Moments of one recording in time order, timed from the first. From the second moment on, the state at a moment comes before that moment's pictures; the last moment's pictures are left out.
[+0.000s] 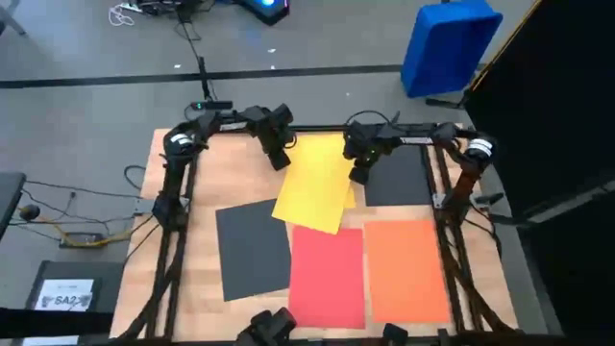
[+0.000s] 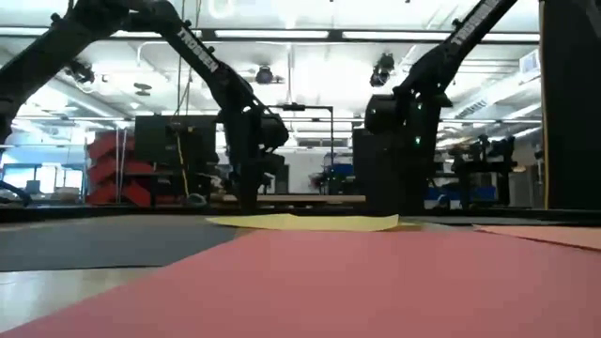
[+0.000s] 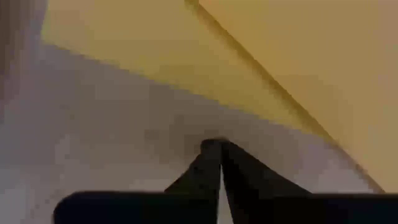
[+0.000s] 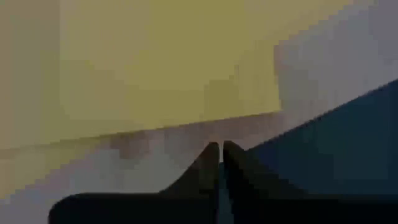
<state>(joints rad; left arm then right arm) 0.68 2.09 1.48 -0.78 0.20 0.23 -0.61 1.82 1.07 -0.61 0.03 -0.20</state>
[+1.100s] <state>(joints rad) 0.72 2.02 1.47 -0.78 0.13 0.22 -0.65 1.72 1.26 -0.69 0.07 -0.22</state>
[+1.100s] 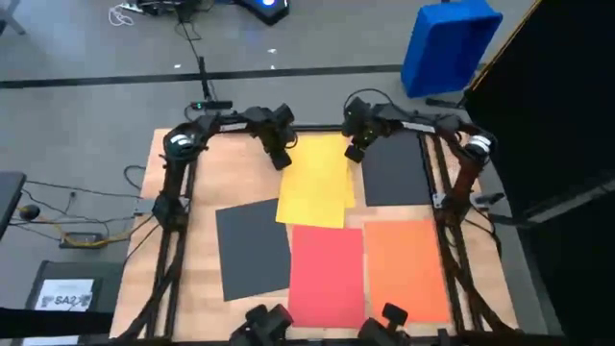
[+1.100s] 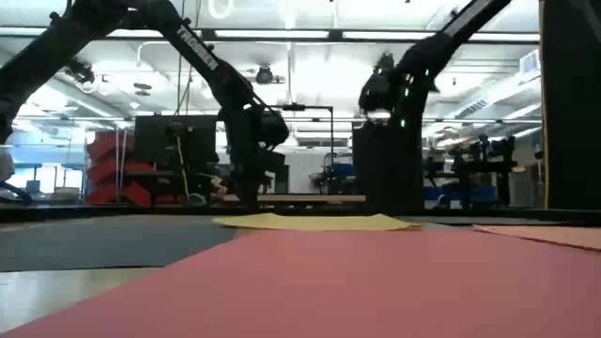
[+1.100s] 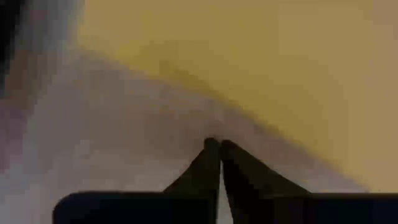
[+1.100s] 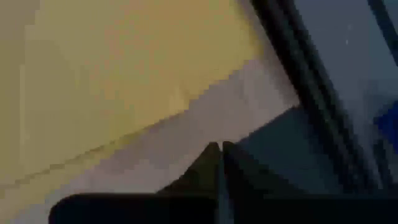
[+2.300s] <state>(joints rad) 0.07 1.59 0.89 -0.08 0.02 -0.24 0.04 1.65 0.89 -0.27 -0.12 0.13</state>
